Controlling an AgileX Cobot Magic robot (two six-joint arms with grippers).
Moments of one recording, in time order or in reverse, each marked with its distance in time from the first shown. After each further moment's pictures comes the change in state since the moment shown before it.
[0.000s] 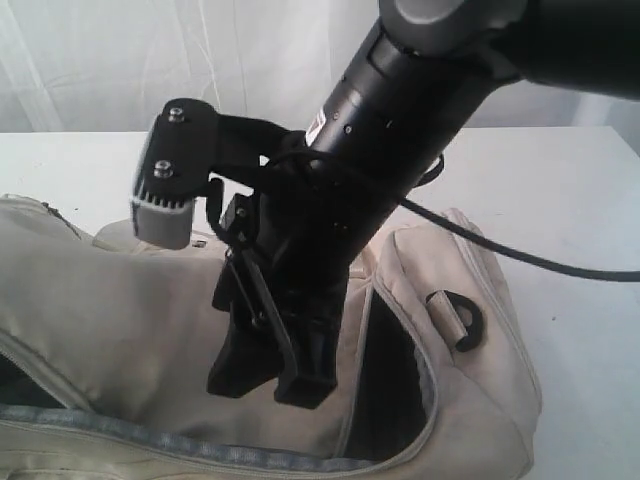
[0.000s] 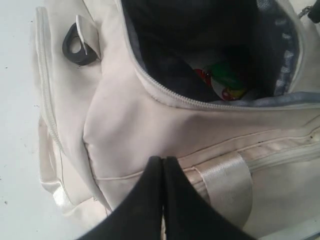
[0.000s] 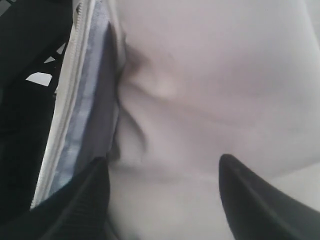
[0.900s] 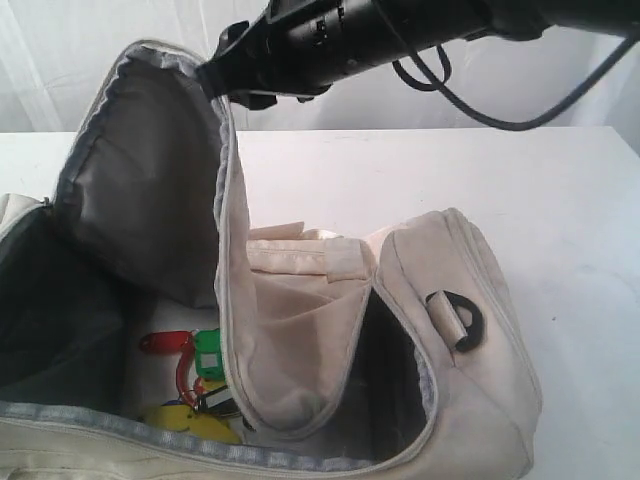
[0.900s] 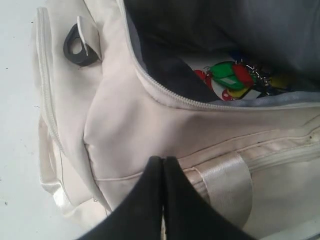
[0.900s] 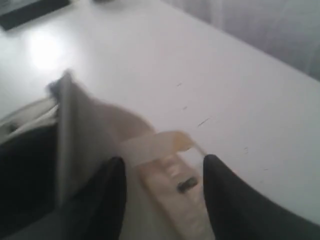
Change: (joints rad) left arm 0.000 0.000 0.000 0.000 -0.002 0.000; right arm -0.220 0.069 -0.115 0.278 -0.478 0.232
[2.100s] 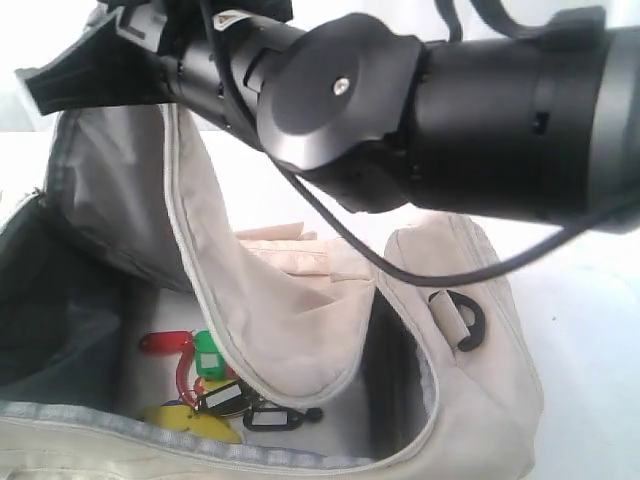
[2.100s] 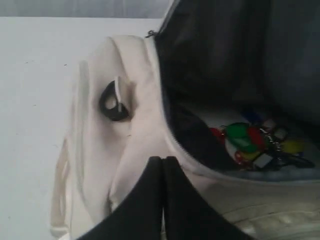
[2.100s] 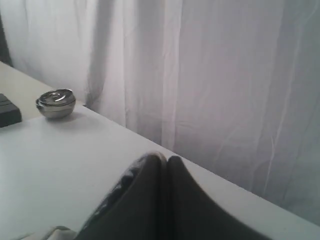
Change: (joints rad) left arm 0.000 0.000 0.000 0.060 -0.172 -0.121; right arm 0.410 -0.010 0.180 0.092 -0.992 -0.072
